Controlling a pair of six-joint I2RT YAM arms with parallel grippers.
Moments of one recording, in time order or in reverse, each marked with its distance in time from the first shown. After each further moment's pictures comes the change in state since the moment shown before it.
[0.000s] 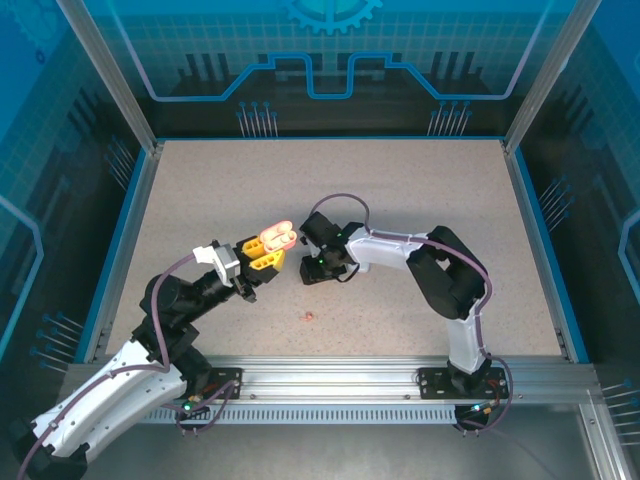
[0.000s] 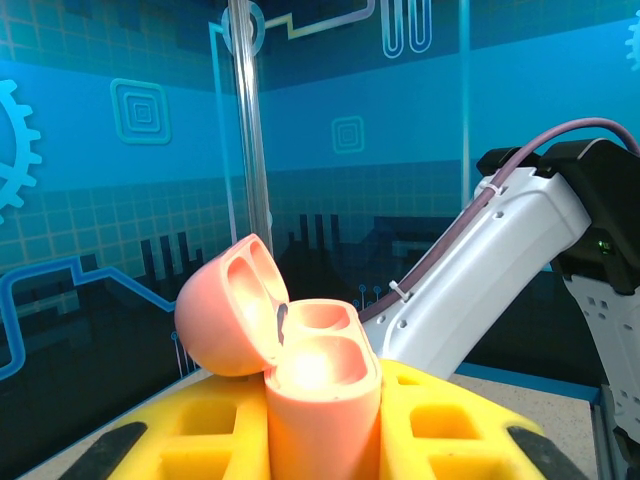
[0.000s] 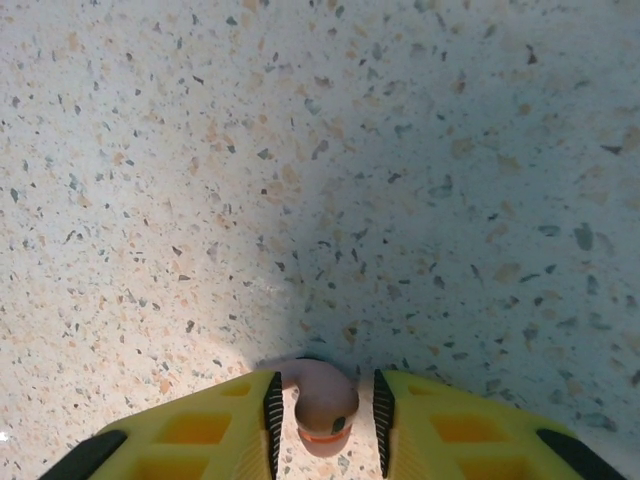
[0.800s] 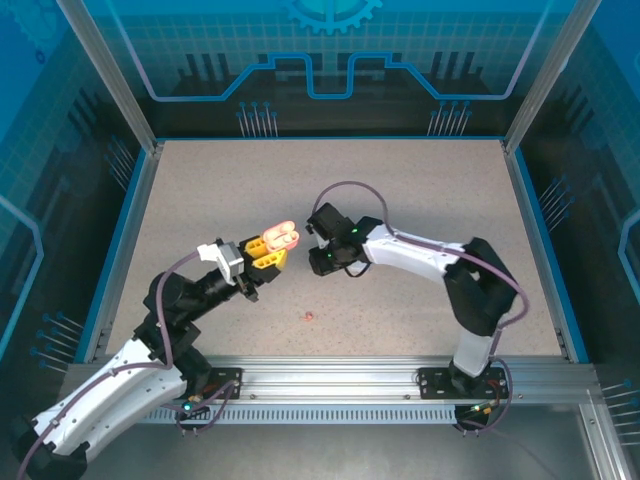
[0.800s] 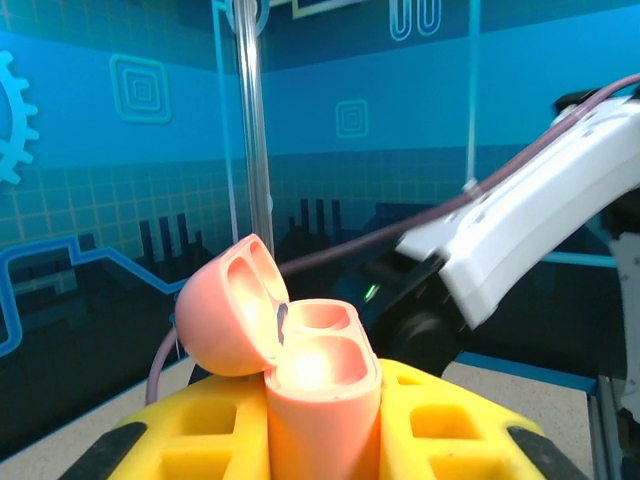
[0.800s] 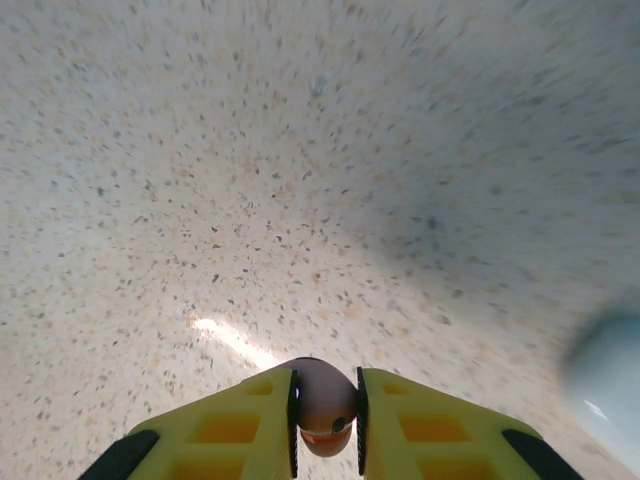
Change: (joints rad) left arm 0.000 0.027 -0.006 -0.014 -0.008 -0.016; right arm 0.006 -0.250 -0.045 -0.077 0.170 -0.103
